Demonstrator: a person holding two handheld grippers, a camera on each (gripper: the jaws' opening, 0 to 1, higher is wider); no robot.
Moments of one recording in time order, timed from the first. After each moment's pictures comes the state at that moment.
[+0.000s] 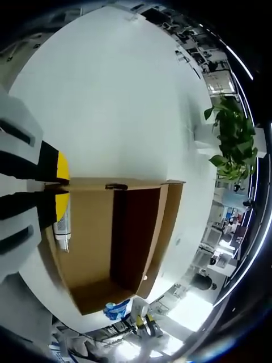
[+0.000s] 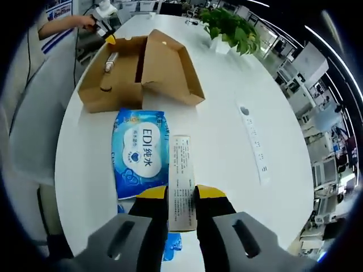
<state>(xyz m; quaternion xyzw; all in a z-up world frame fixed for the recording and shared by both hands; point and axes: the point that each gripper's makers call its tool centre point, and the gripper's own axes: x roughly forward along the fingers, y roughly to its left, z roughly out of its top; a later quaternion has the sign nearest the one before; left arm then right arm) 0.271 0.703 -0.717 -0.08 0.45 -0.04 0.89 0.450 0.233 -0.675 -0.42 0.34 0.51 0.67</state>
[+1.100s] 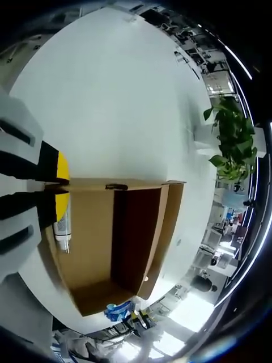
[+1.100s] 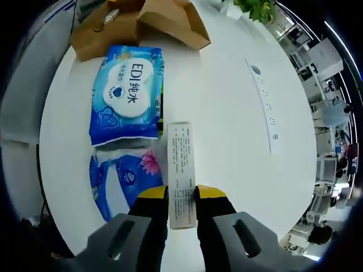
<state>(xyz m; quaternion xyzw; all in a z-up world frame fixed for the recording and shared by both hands) 0.271 0.703 -0.718 -0.08 0.45 -0.03 0.89 0.469 0.163 -0.736 -0.50 0.41 0.48 0.60</state>
